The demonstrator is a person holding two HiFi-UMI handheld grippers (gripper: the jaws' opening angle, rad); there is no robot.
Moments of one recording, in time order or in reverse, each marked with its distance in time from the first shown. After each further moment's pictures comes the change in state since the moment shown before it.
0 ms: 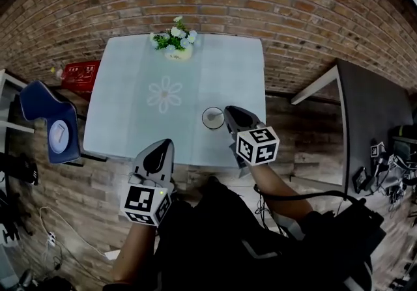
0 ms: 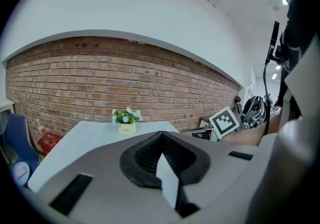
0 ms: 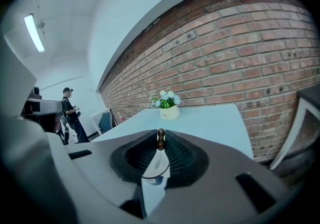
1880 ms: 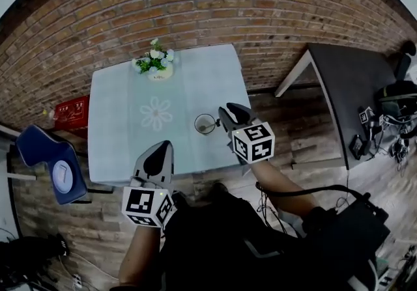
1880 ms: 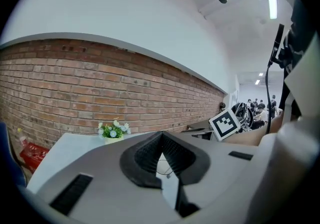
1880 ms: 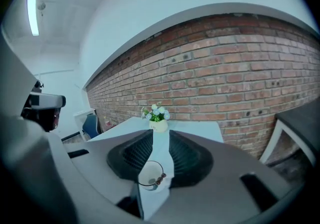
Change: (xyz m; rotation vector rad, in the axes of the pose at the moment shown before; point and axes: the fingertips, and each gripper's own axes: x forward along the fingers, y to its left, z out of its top) left arm -0.007 0.003 0.049 0.021 -0.071 -0.171; right arm -0.038 0.016 0.051 -0.069 -0.071 -0.186
